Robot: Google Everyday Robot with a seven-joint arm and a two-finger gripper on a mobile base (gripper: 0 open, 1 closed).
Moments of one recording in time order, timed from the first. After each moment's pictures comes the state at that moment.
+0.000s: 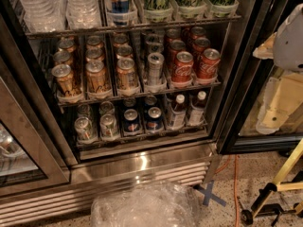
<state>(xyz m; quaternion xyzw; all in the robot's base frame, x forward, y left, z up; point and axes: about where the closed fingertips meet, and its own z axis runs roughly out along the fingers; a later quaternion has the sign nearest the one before) 0.438 -0.217 0.976 -0.60 0.78 -0.03 0.16</state>
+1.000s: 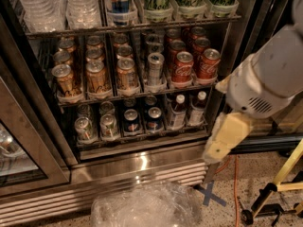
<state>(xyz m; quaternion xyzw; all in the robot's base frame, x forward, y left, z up) 0.423 -0.143 0.913 -0.57 0.79 0.05 0.20</state>
